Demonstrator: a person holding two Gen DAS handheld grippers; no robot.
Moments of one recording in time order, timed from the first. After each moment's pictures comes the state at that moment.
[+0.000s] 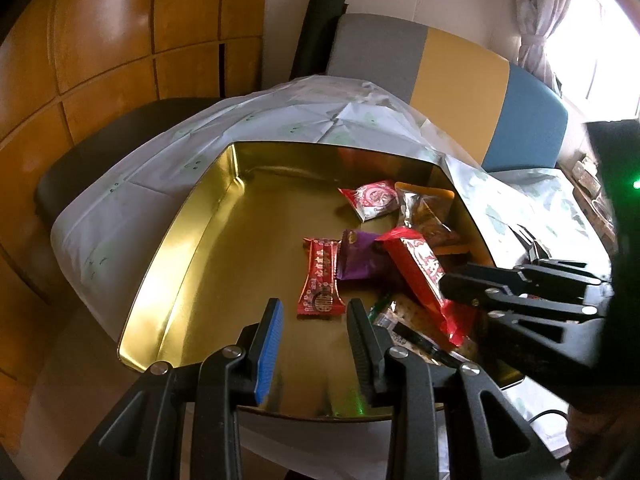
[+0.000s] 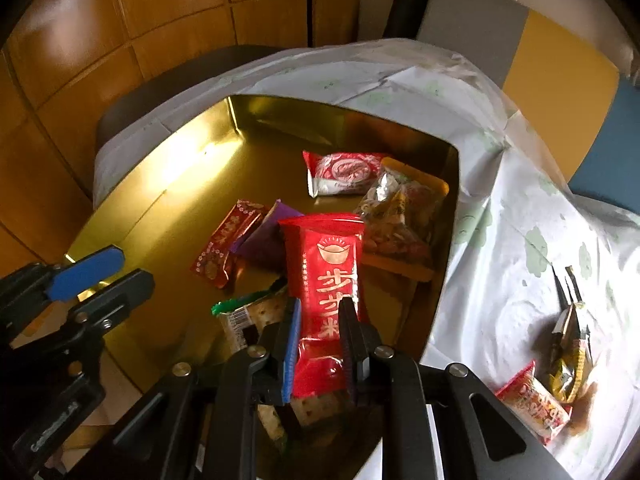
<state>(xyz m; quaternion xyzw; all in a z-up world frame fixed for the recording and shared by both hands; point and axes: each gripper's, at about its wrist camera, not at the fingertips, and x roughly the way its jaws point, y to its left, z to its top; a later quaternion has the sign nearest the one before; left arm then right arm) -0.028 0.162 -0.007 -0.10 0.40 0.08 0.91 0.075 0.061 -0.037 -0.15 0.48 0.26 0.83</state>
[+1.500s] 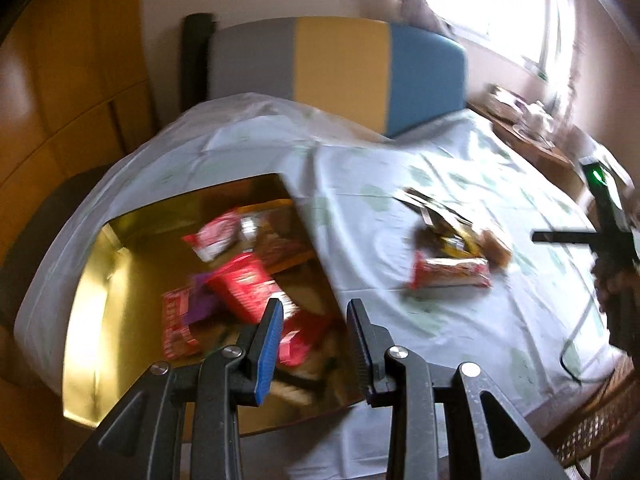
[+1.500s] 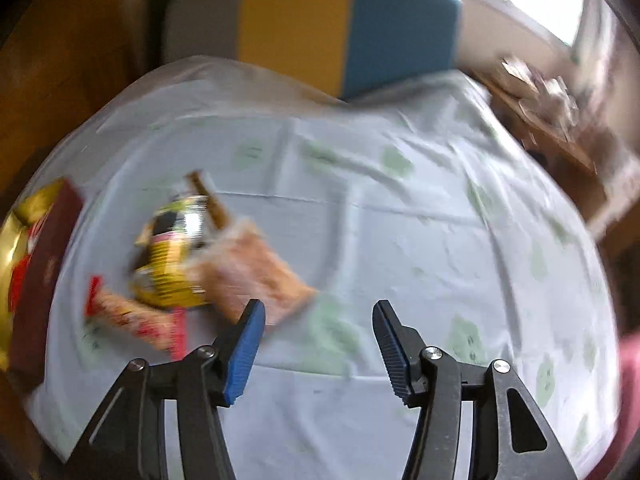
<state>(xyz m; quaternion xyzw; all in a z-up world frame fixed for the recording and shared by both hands) -0.007 0.034 0.028 0.03 0.40 -0.08 0.91 0.096 -0.308 -0.030 0.03 0.50 -0.07 0.86</state>
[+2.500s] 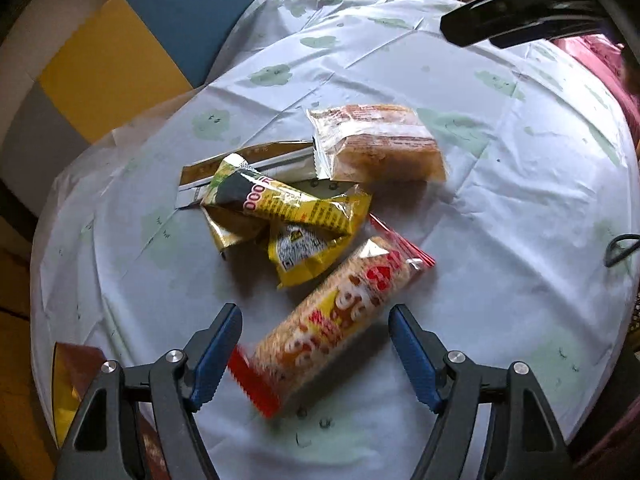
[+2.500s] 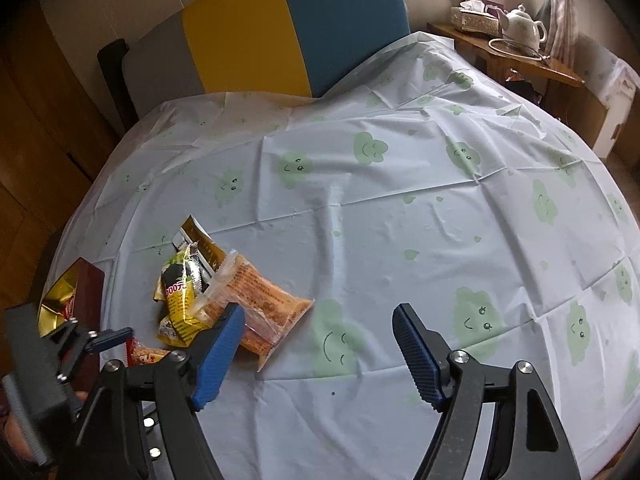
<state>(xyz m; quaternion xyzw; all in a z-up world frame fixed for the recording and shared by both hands) 0.094 -0.152 -0.064 0.34 0.46 -0.29 0.76 0.095 -0.323 -0.009 0.13 0.48 -0.05 0.87</state>
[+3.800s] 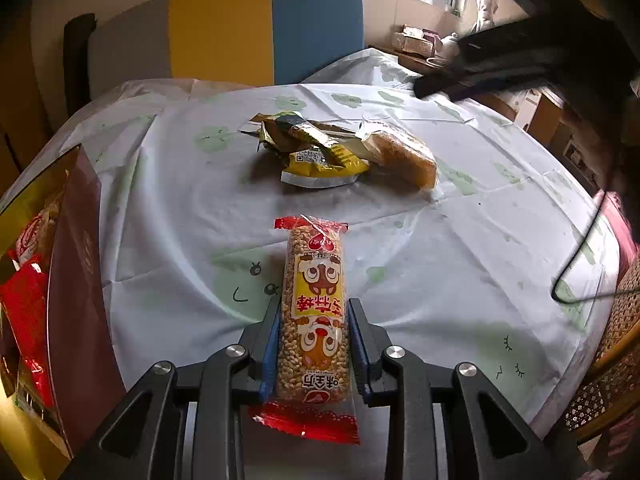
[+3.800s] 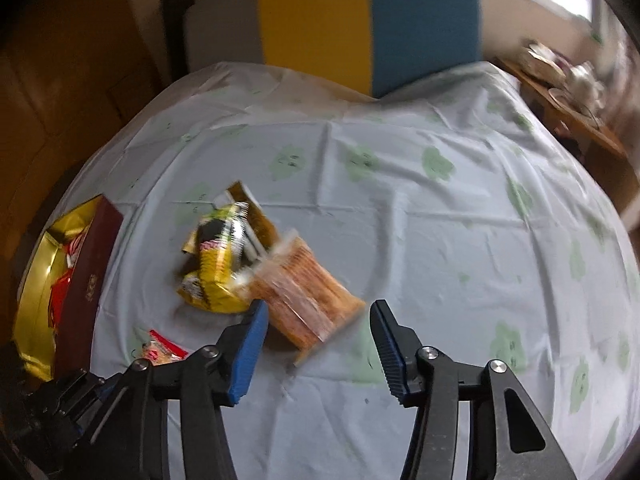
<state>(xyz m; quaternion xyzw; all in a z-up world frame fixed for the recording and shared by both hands) 0.011 -0.069 -0.074 0.08 0.43 -0.23 0.87 0.120 -0.258 -0.006 -0.01 0.48 0.04 0.87</state>
